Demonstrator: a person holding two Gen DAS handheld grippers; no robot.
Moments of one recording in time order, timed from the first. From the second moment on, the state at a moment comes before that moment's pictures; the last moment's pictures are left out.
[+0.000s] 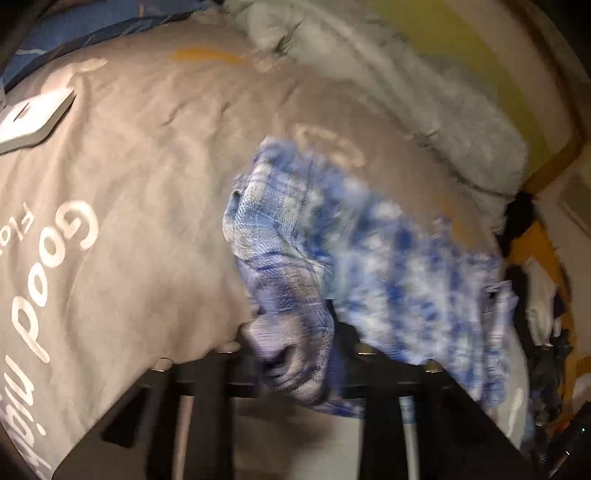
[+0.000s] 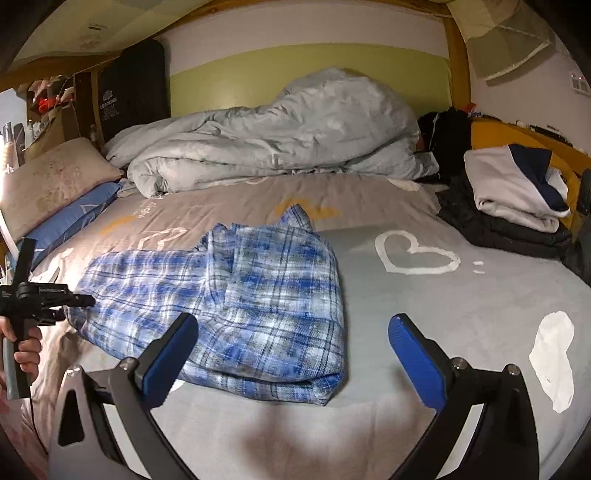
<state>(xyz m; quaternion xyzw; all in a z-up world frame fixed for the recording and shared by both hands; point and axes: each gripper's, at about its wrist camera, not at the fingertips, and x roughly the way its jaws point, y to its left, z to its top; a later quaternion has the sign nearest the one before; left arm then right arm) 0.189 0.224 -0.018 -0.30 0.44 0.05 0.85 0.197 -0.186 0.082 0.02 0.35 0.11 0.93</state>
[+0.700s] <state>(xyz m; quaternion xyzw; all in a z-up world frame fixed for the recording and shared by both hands) 0.210 -0.069 0.107 0.03 0.33 -0.10 0.94 0.206 -0.260 0.104 0.10 0.37 0.02 0.92</state>
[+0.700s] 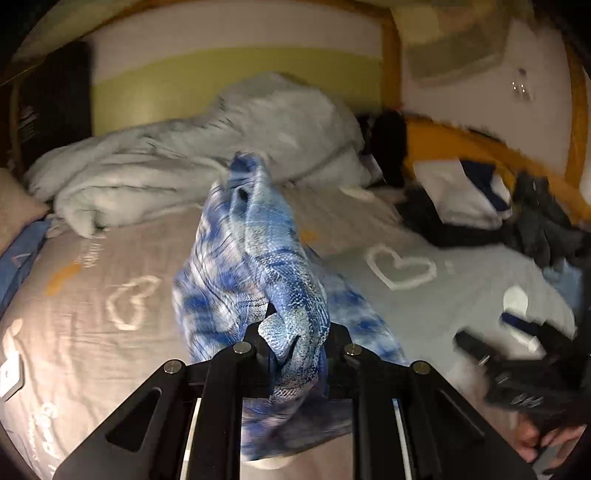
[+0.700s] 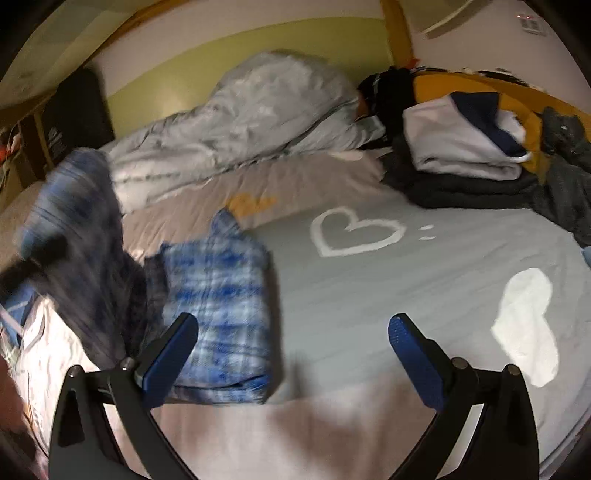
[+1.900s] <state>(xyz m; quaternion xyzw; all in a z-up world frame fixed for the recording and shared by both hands) 0.165 0.002 -0.023 -0.07 0.42 -0.06 0.90 0.250 -0.205 0.109 0.13 0.39 0.20 0.89</state>
